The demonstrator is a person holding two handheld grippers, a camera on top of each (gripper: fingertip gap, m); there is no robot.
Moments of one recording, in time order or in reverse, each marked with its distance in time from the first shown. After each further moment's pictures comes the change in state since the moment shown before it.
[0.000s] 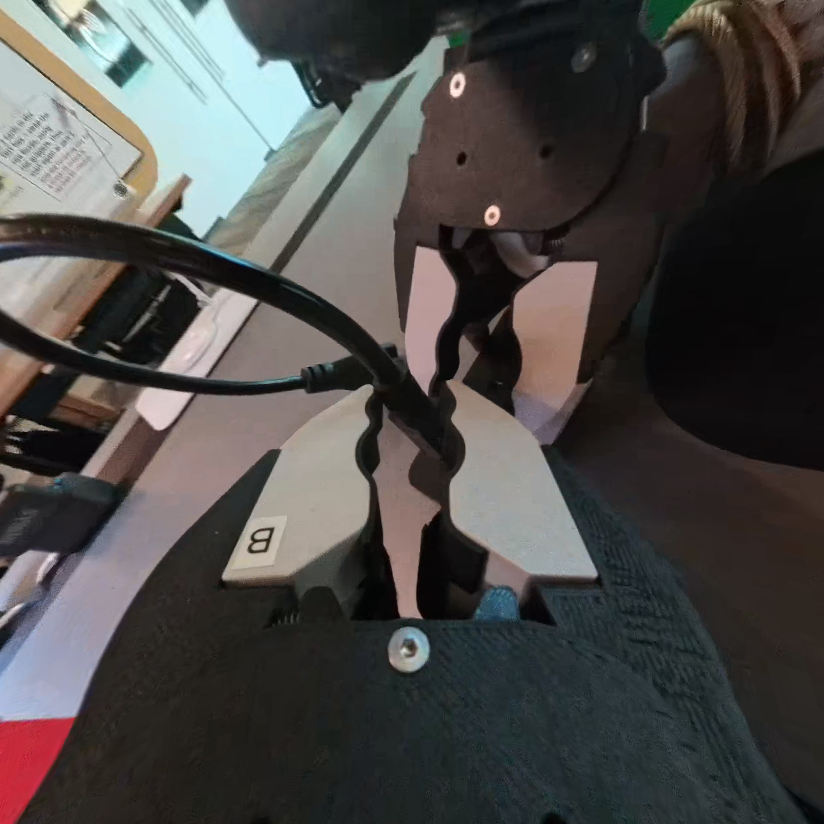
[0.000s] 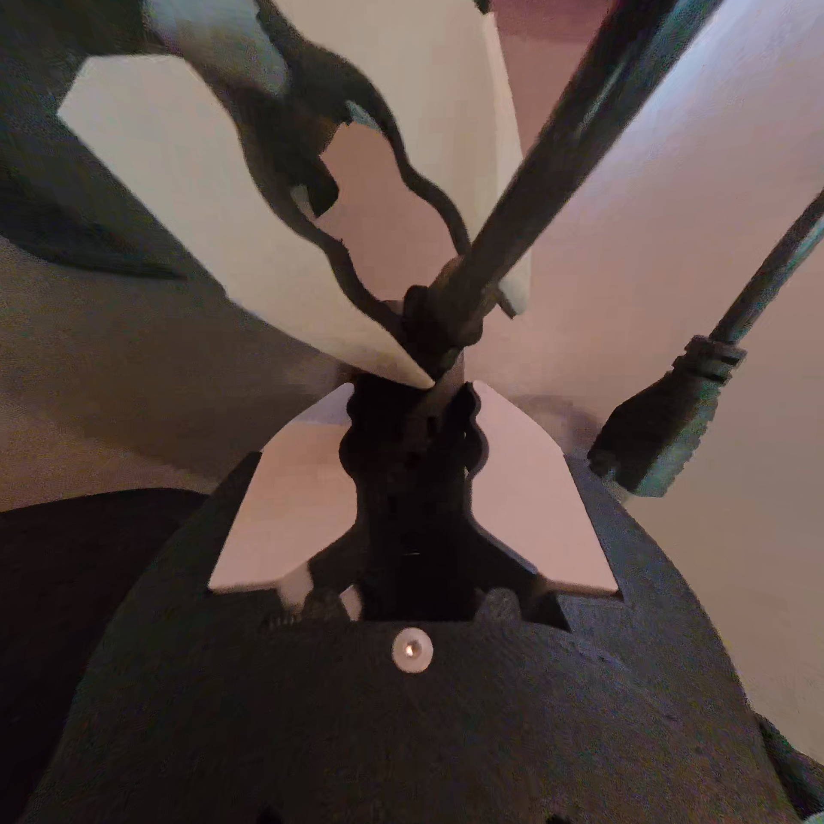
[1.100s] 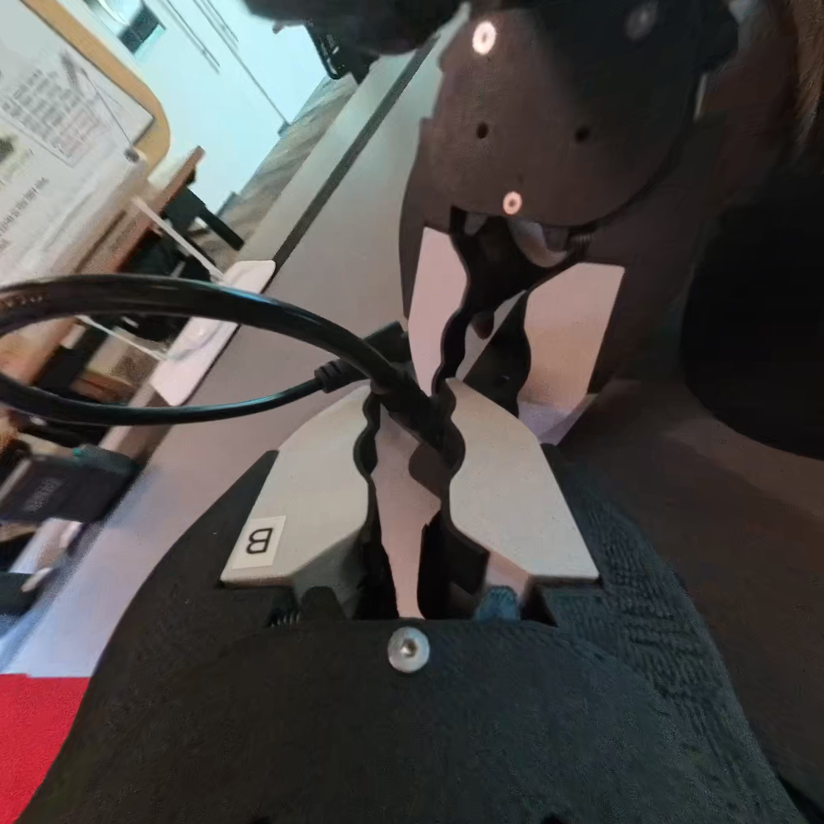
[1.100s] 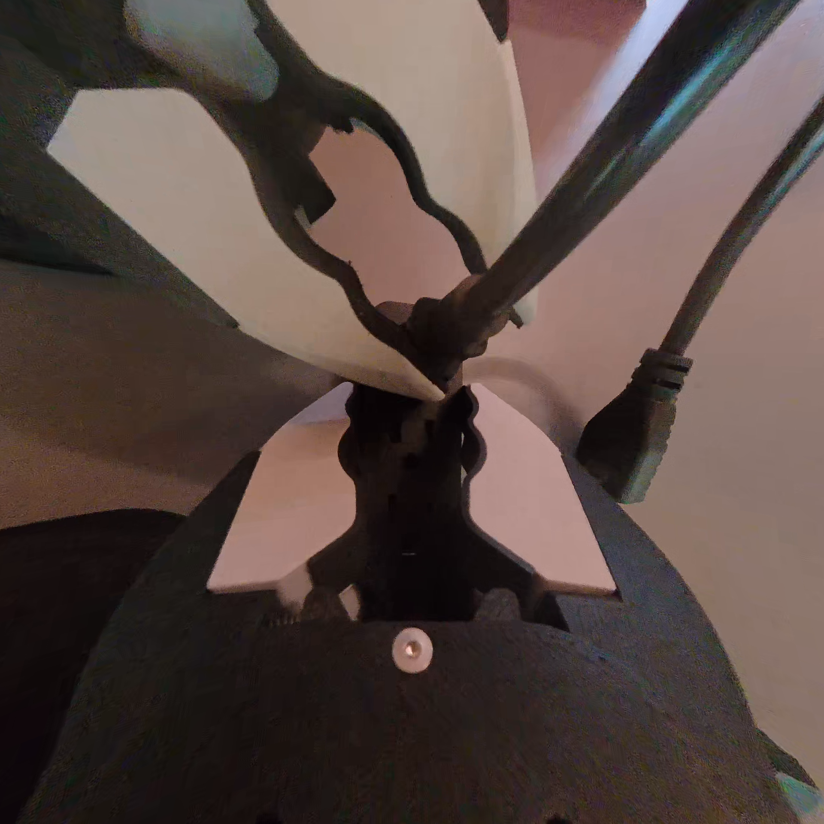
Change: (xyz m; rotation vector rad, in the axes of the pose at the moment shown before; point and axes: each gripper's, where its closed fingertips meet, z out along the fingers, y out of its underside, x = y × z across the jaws) left arm -0.007 0.011 0.001 -0.044 -0.046 -0.009; right arm 0.008 -0.003 0.005 -0.053 0.065 -0.050
